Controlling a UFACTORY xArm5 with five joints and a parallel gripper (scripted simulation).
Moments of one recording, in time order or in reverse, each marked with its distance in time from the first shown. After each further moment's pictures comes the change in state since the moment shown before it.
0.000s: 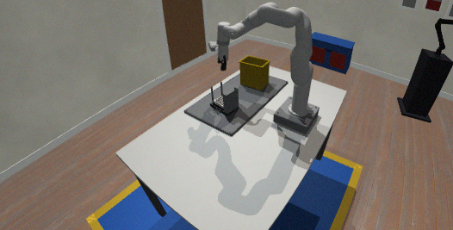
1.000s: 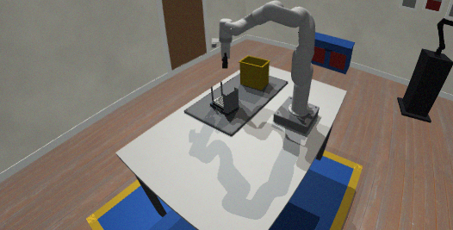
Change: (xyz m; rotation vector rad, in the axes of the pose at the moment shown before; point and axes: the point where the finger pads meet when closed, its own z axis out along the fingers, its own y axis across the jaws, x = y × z) arm -0.013 -0.019 -0.025 0.022 -0.025 0.188
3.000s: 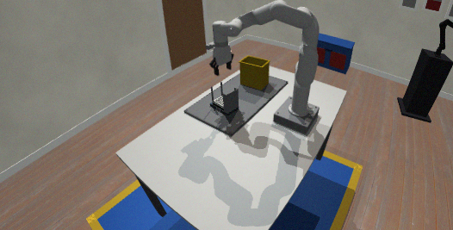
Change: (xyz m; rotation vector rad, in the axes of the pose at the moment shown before) arm 0.016 -0.130 -0.025 0.019 -0.107 0.857
